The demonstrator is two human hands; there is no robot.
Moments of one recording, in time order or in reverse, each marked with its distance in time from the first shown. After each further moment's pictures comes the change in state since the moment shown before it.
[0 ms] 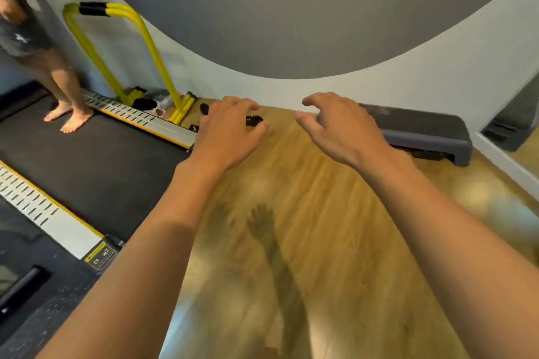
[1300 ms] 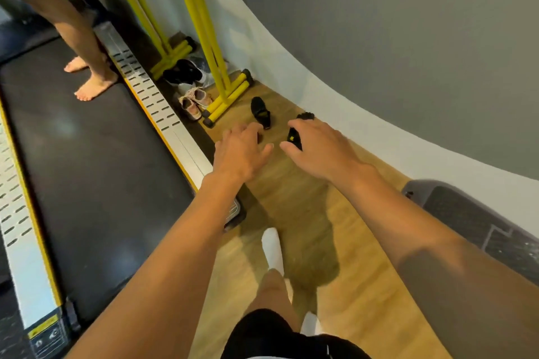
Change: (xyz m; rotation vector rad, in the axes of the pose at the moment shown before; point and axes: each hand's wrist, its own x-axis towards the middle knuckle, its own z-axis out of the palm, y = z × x) left_hand 0.646 -0.390 0.194 -0.010 -0.183 -0.670; right_hand 0.777 0.070 0.381 0.045 -0.521 -0.335
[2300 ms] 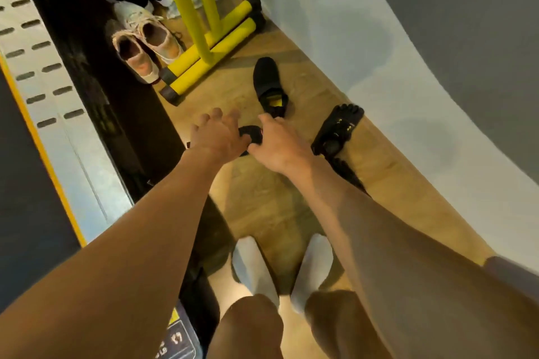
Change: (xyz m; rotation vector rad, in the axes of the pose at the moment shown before) left_hand 0.514 -0.240 0.315 0.131 -0.322 -0.256; right_hand 0.494 0.152 0.388 0.153 -0.450 0.209
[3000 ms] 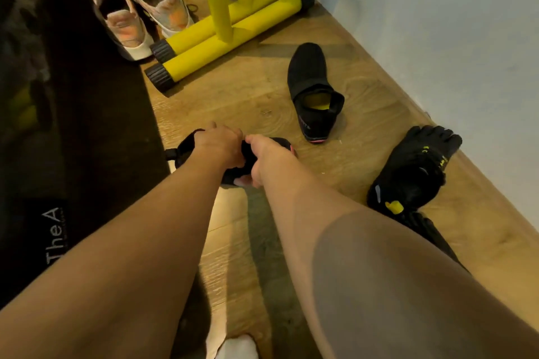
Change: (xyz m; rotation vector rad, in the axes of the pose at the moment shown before) left_hand 0.232 -0.078 0.195 0.252 -0.088 -0.109; right_hand 0.262 0.050 0.210 1.154 -0.336 0.732
